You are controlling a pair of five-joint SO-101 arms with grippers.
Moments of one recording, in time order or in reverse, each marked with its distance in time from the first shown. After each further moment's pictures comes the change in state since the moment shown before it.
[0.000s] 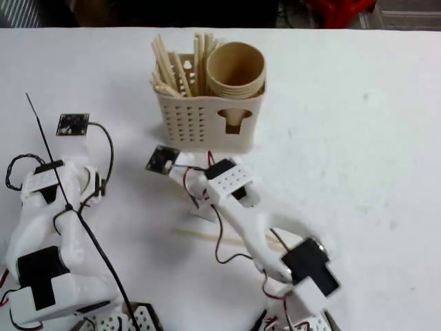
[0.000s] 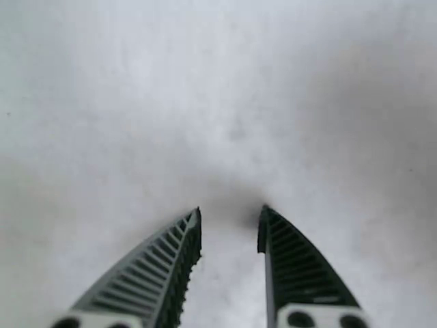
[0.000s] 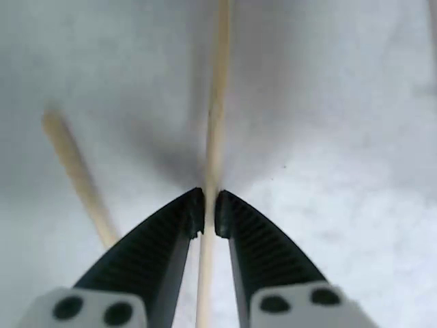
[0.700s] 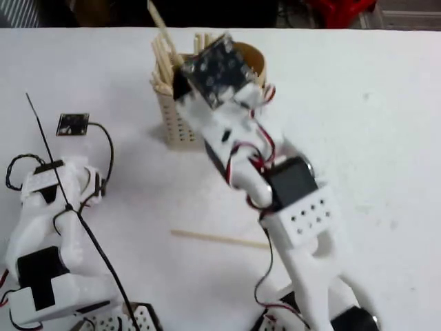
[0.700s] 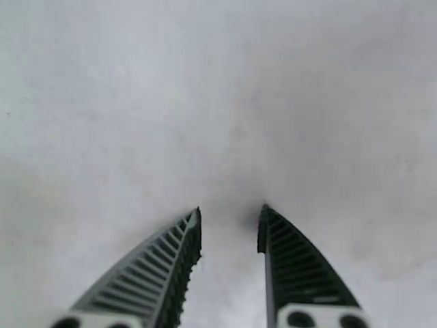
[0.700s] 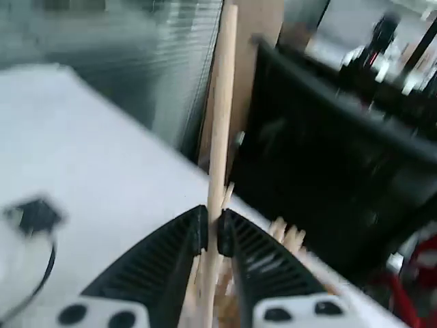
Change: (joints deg) left arm 0.0 0.0 0.0 0.0 0.0; right arm 3.0 -27.5 -26.3 -15.9 -15.7
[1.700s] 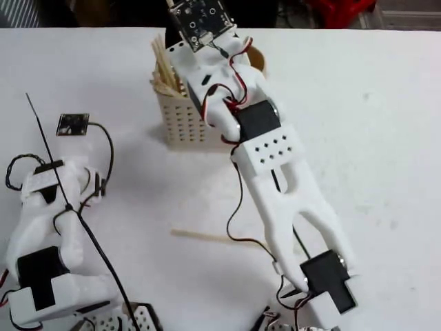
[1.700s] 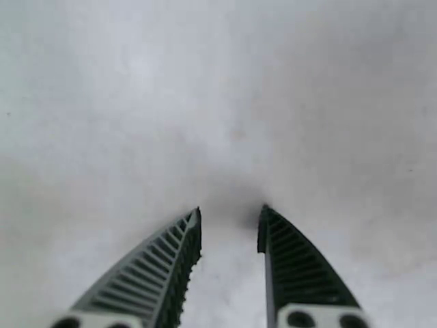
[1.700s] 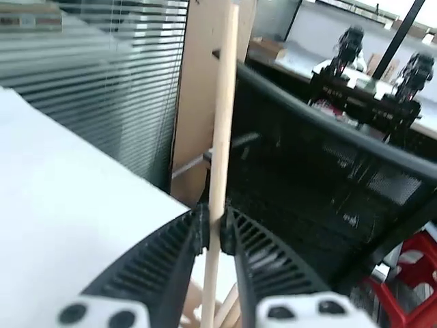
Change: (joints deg) left arm 0.0 0.0 0.0 0.0 0.0; right arm 4.2 23.6 -14.0 -9.7 0.0
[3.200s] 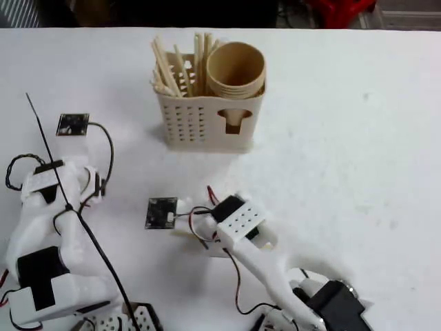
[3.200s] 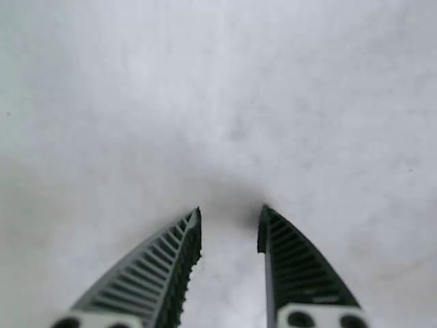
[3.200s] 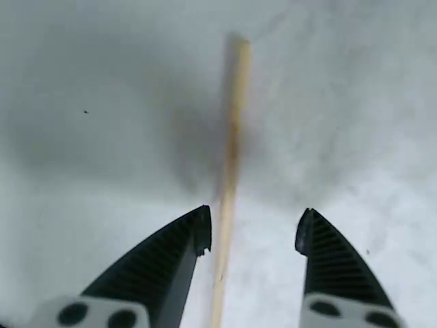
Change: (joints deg) left arm 0.0 0.0 0.0 0.0 0.0; right arm -14.9 -12.3 60.7 25.7 29.9
